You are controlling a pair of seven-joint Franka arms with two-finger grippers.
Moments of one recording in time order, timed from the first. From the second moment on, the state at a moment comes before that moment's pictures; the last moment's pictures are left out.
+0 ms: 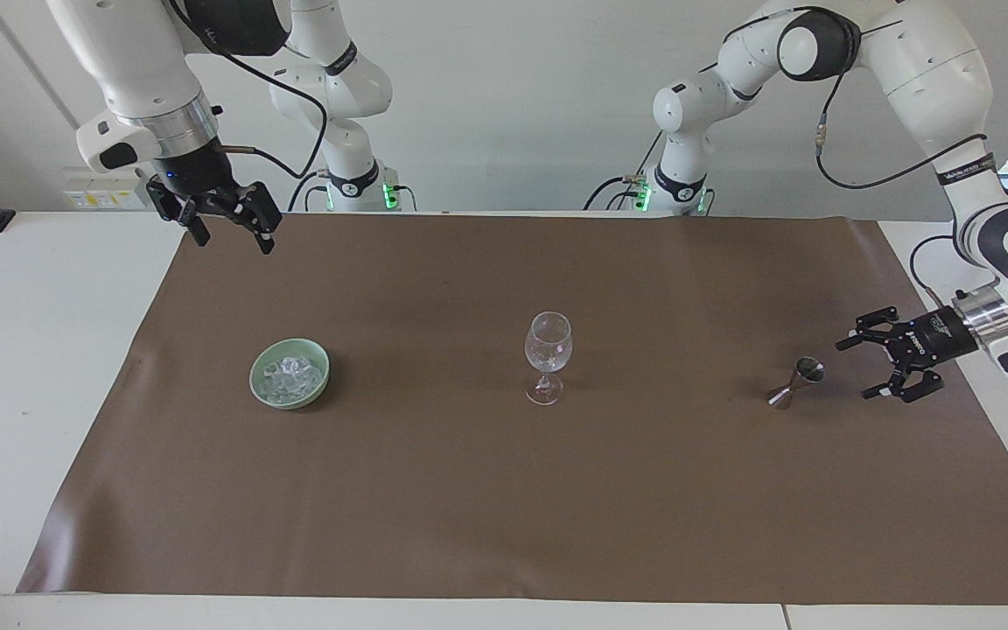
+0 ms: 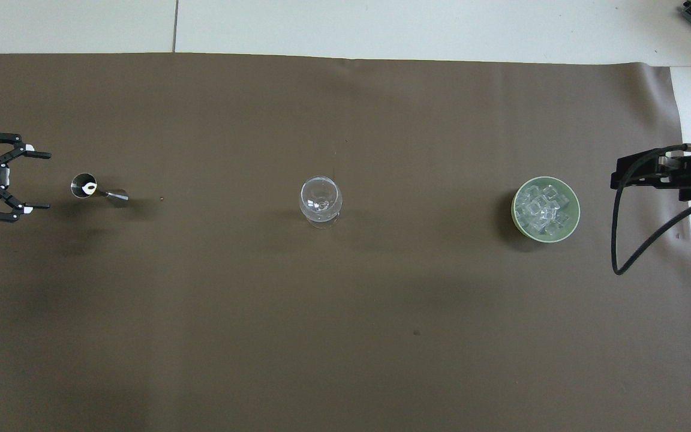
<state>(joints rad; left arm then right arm) 0.41 0.49 0.00 -1.61 -0.78 1.68 -0.90 0.07 -0.01 -0.07 -1.59 0.01 1.63 0.18</state>
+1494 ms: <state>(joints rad) 0.43 0.51 -0.01 -1.89 -1.17 1.76 -0.70 0.07 -0.01 -0.07 -1.59 0.01 1.63 0.18</state>
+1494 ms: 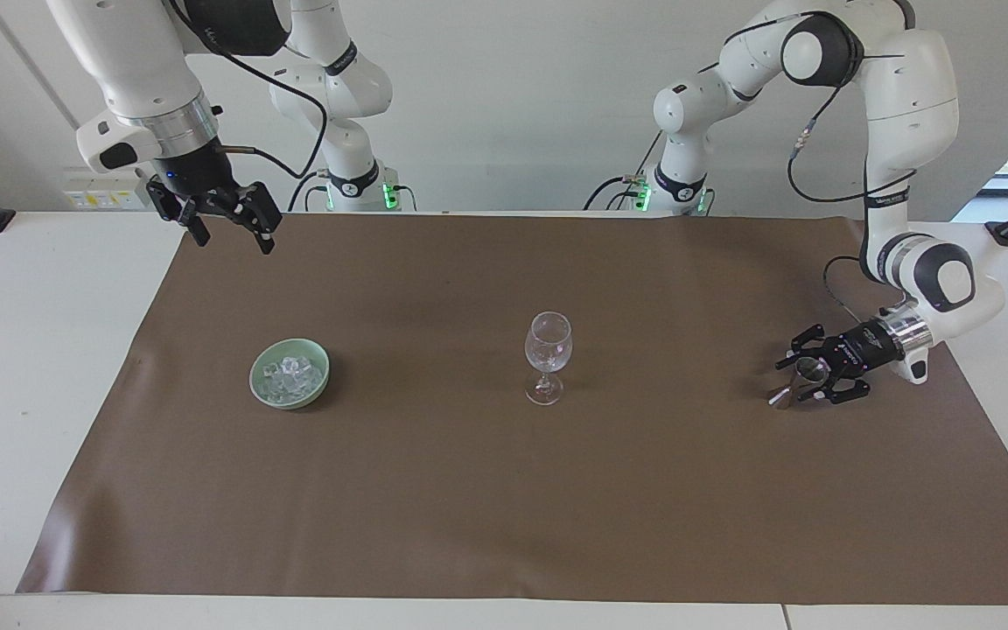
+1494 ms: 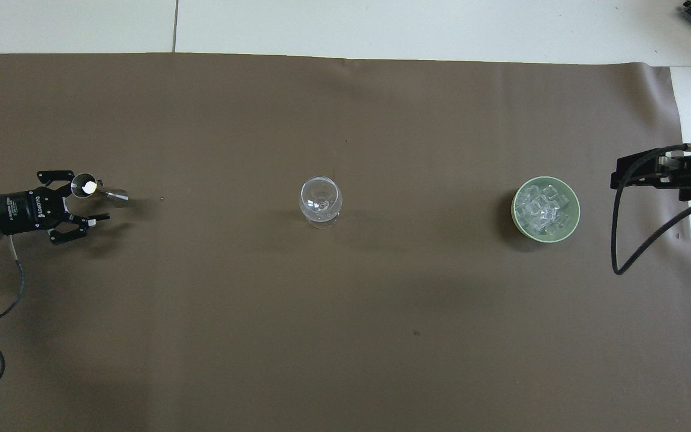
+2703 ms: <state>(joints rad) 0.44 0.50 -0.01 -1.89 -1.23 1.74 -0.71 0.07 -0.01 -0.07 -1.59 0.01 1.63 0.18</state>
